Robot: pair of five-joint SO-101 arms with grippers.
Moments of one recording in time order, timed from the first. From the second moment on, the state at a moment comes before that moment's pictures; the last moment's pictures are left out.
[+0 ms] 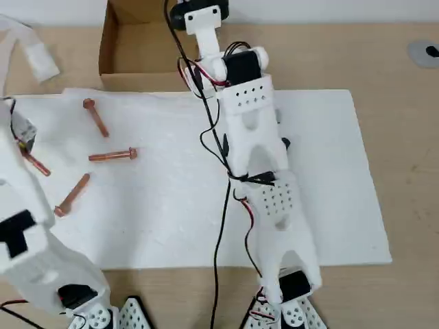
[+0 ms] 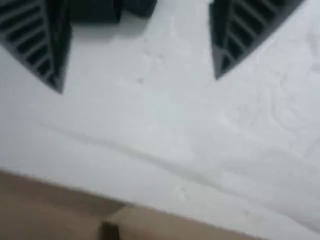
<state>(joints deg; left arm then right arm) -33.1 10.6 -13.3 85.1 6.8 -23.8 49.4 -83.0 101.2 -12.3</state>
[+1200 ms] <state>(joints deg) -21.4 -66.7 46.8 66.0 -12.3 -23.8 22.8 -10.1 76.8 -22.5</state>
